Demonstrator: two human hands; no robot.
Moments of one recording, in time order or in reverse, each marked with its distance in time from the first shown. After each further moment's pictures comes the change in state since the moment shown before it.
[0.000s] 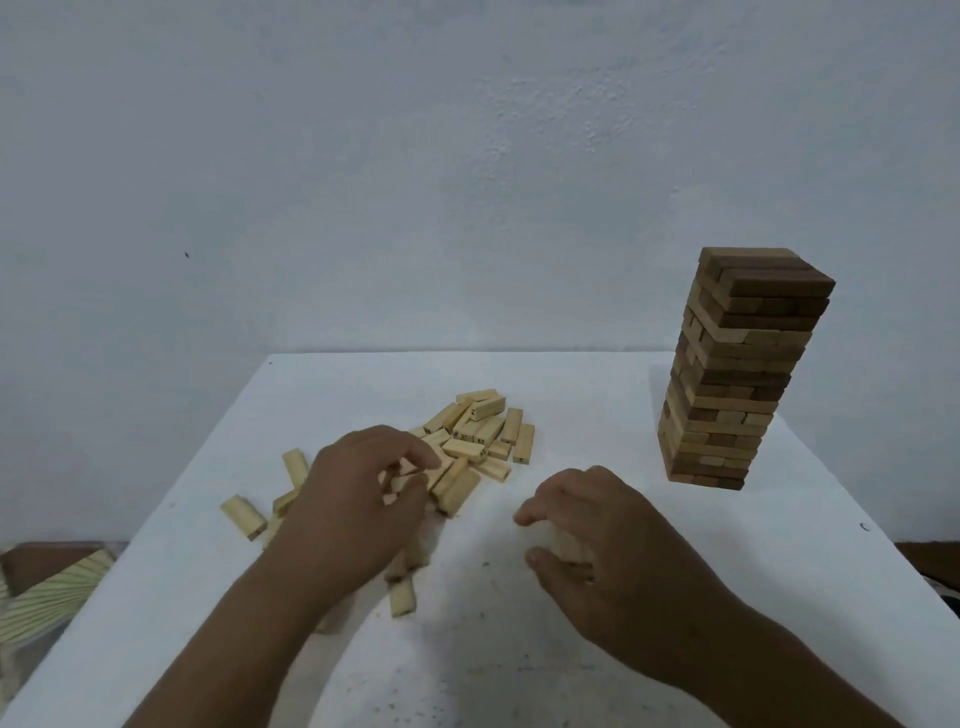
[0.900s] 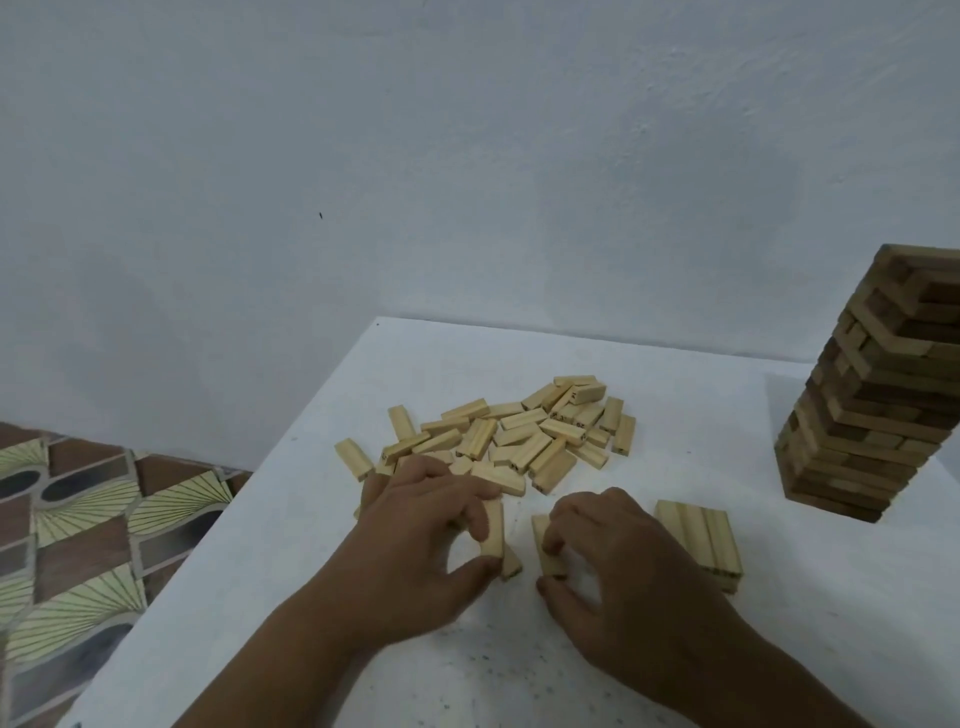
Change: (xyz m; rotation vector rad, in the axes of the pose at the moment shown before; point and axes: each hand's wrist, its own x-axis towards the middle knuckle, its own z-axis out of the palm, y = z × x) left_hand -0.066 -0.039 -0.012 0.106 -0.097 0.069; right_hand 0.016 -0.038 0.048 -0.145 -0.122 -0.180
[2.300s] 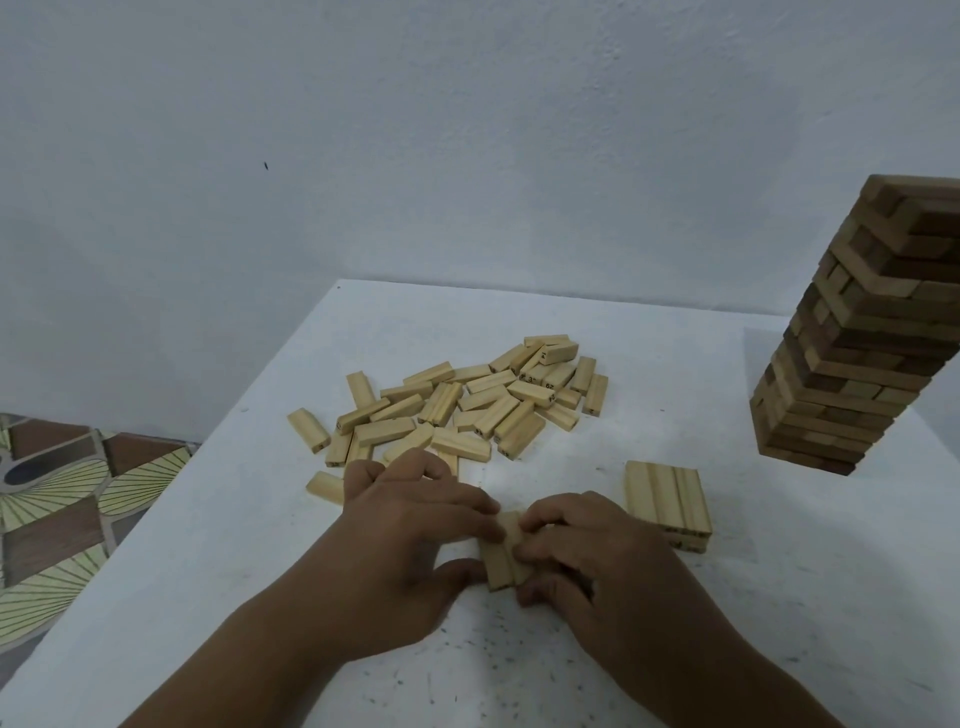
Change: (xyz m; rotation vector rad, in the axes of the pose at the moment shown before) left_hand -0.003 0.009 0.016 0.097 -0.092 0.188; right_hand -0.023 0.014 0.013 0.240 0.076 -0.004
